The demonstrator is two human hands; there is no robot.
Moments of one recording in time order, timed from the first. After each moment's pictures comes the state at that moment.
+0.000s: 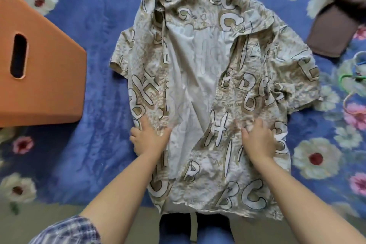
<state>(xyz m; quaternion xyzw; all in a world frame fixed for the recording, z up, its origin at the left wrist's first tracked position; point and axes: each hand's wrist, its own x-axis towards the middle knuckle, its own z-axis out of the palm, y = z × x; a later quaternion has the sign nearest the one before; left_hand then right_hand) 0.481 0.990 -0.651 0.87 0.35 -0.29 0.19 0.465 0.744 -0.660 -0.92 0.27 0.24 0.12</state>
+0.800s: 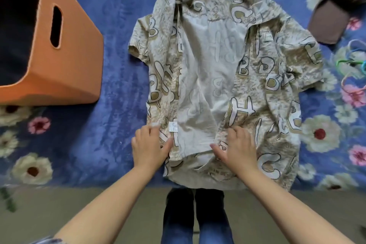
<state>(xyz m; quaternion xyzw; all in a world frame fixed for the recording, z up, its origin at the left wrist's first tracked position) 0.395 1.054 -0.631 0.96 0.10 -0.19 0.16 0.378 0.832 -0.632 -0.96 0.07 0.23 0.10</state>
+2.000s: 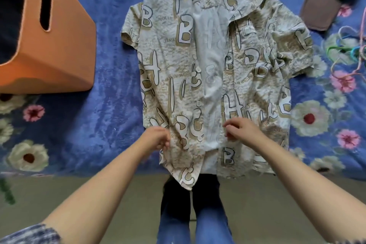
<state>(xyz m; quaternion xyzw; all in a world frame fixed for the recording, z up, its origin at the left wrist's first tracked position) 0.396 1.043 -0.617 0.67 0.25 -0.47 0.51 0.396 0.791 -0.605 -0.81 0.17 0.39 0.40</state>
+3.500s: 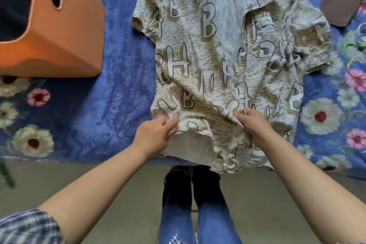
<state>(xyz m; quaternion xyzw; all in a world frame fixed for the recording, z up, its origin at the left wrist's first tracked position) 0.376 1.076 -0.625 0.95 -0.25 -0.13 0.13 0.399 0.811 -0.625 -0.72 0.37 0.31 0.49</state>
